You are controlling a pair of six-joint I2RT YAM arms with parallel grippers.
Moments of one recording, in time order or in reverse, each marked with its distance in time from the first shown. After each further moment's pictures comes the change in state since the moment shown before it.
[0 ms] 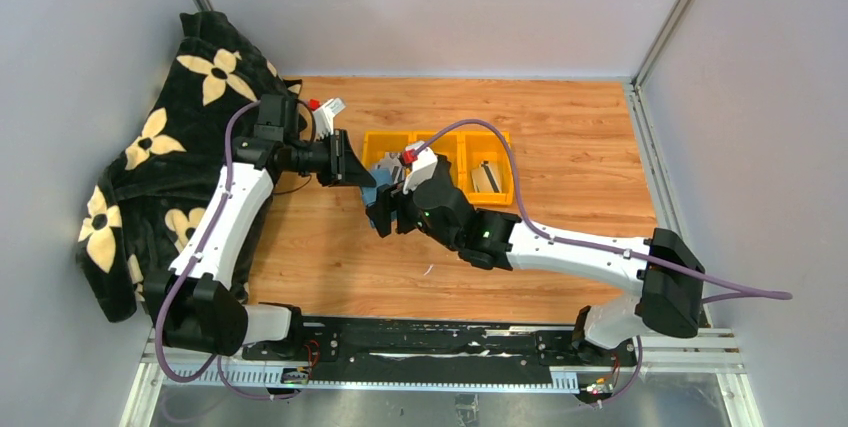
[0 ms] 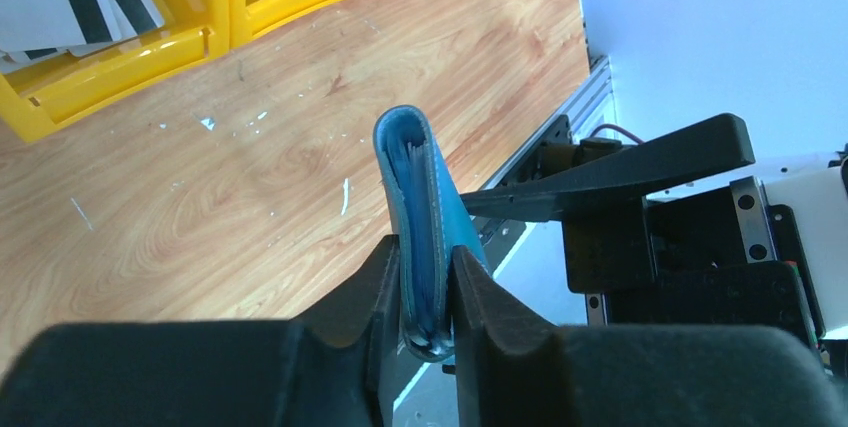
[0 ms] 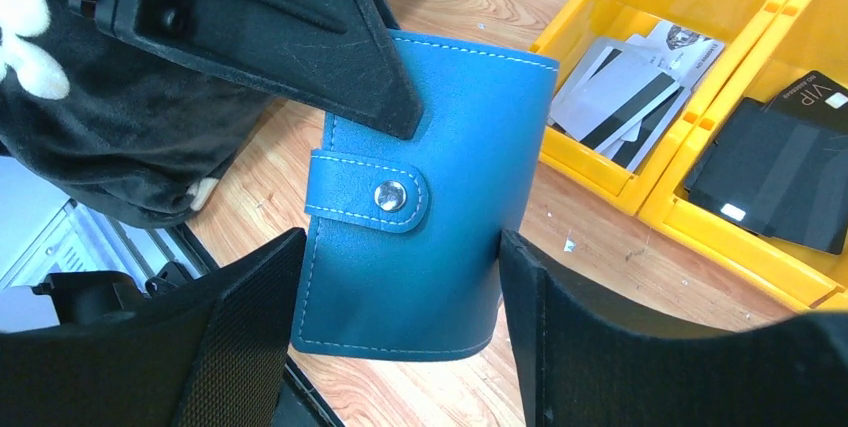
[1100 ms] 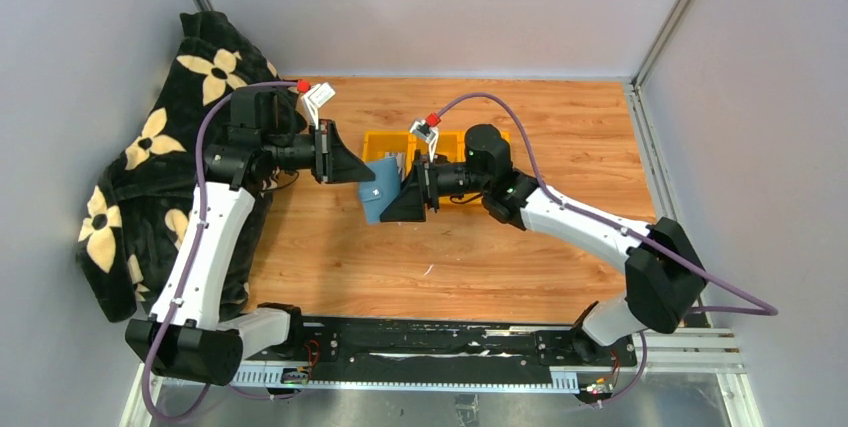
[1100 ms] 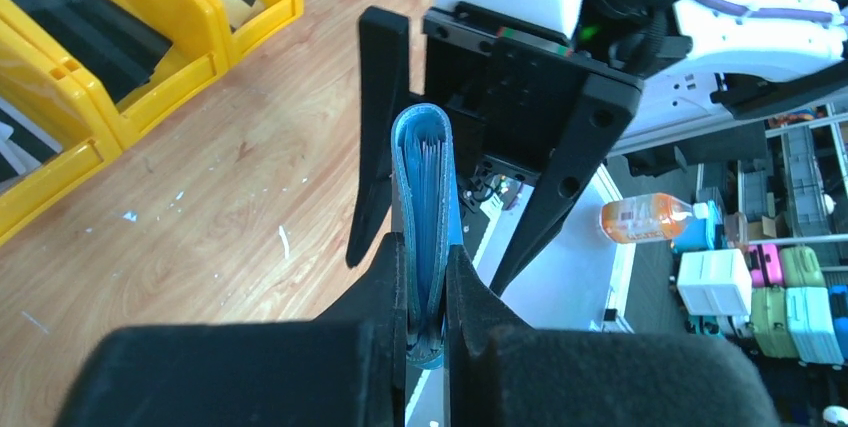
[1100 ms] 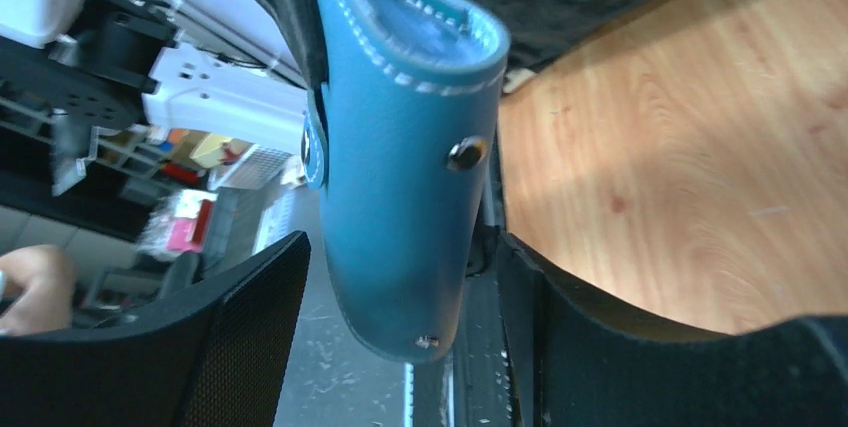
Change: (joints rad) left arm 0.000 -0.130 0.104 -0.006 0.193 0.059; right arm -0.373 0.021 -0.042 0.243 -1.170 0.168
